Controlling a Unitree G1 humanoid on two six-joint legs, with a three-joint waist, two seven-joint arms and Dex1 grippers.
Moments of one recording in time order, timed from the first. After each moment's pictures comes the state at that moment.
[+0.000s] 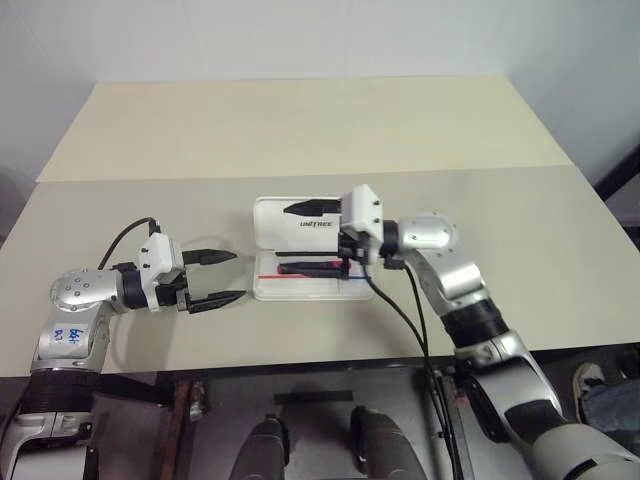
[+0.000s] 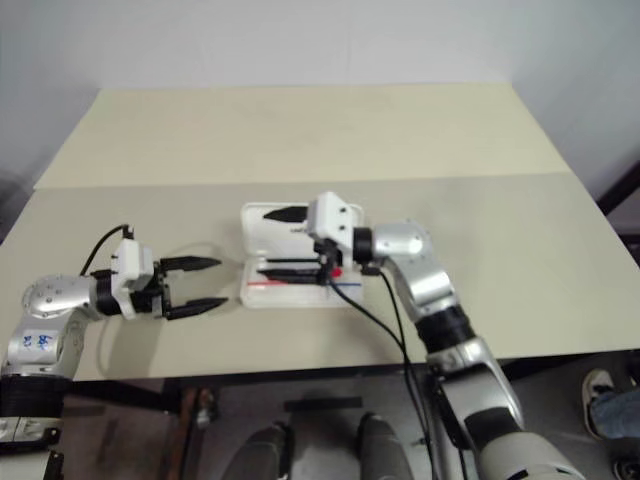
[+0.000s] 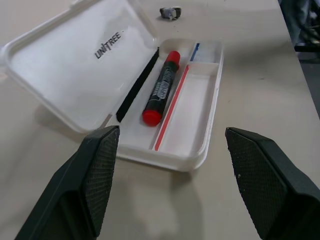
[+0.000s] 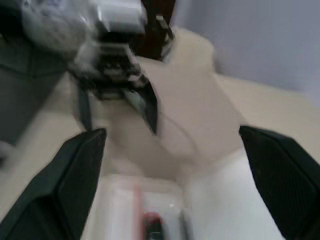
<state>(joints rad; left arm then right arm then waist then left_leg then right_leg) -0.33 0.73 0.16 0.17 -0.39 0.01 -1.19 -0.72 -0.30 0.22 0.10 0.36 0.09 1.19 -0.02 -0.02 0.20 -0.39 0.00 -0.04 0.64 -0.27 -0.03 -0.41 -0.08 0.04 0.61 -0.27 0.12</state>
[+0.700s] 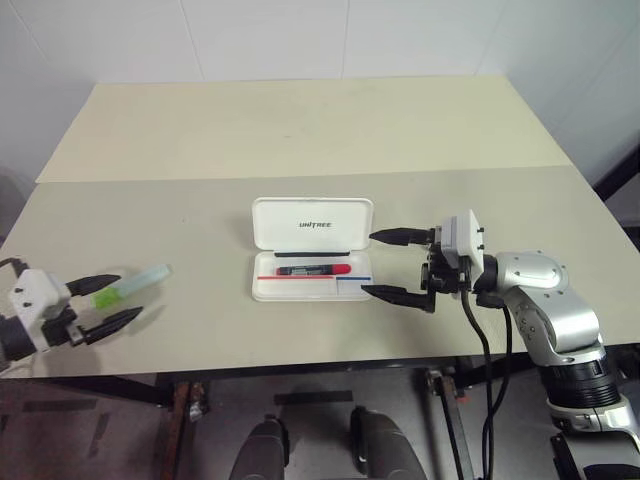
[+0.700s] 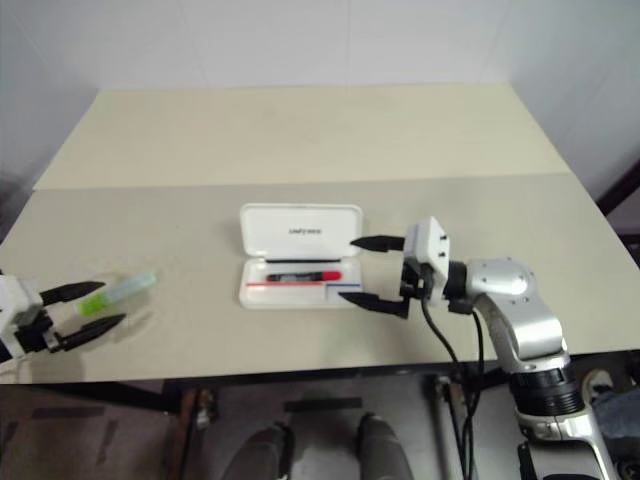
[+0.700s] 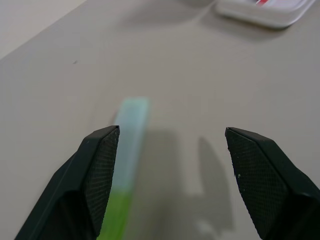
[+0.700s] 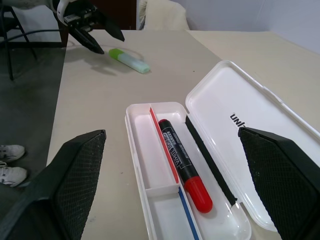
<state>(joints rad) -0.04 0.93 0.49 0.45 -0.37 -0.18 -1.16 -0.44 -0.59 0.02 -0.15 0.45 0.24 1.15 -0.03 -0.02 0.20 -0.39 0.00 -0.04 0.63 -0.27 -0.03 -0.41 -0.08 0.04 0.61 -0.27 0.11</state>
